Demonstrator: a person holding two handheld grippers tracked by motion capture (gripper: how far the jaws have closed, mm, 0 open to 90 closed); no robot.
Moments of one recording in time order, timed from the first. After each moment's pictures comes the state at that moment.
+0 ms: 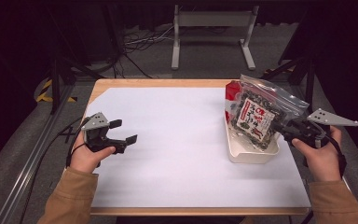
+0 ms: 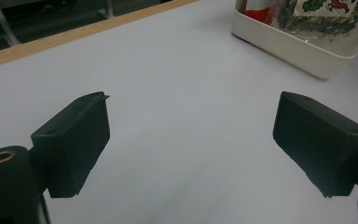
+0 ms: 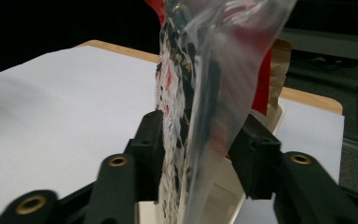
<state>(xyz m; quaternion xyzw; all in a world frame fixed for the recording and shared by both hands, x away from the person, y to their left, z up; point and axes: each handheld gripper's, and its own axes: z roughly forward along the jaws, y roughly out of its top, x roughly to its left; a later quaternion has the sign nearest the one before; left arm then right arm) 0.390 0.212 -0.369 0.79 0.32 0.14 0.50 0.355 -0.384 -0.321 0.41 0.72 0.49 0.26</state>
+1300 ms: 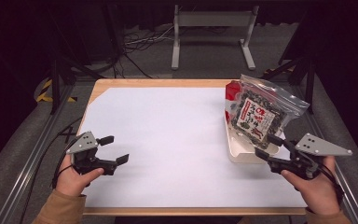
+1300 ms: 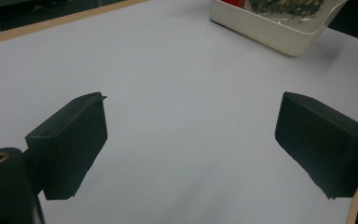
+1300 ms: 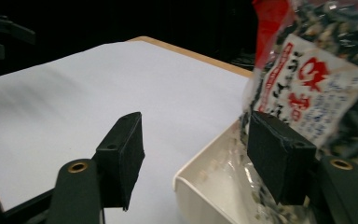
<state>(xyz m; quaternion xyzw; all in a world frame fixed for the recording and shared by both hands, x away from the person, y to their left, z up) 0.339 0.232 -0.382 0.79 0.31 0.14 0.51 0.287 -0.327 -0.321 0.34 0.75 0.50 0.26</state>
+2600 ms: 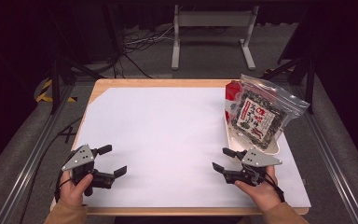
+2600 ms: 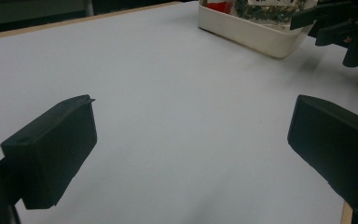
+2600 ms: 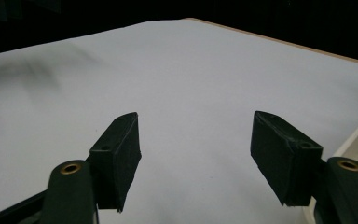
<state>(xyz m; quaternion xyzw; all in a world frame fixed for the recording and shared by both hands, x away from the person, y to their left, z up) 0.322 0.240 -0.418 0.77 0.29 0.14 0.55 0.314 -0.248 -0.423 0.29 0.77 0.53 0.20</state>
